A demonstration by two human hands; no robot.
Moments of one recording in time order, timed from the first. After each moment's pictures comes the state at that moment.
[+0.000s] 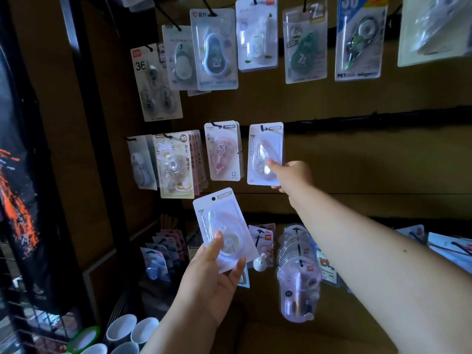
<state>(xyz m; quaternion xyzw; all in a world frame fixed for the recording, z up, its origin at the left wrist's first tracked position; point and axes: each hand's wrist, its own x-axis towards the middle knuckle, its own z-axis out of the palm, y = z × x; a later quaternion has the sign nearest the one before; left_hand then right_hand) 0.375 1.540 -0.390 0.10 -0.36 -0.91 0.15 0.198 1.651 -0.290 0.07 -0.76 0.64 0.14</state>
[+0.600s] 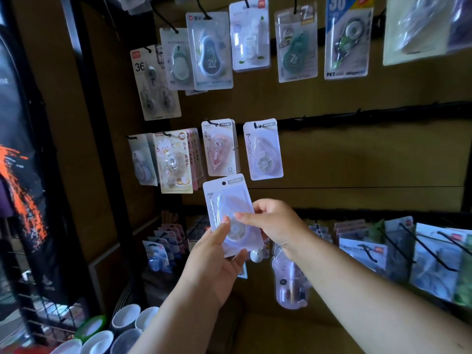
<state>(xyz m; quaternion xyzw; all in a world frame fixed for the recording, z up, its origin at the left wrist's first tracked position) 0.385 1.555 -0.377 0.07 -0.44 -0.88 0.15 0.306 1.666 -0.349 0.26 -0.74 0.62 -0.02</state>
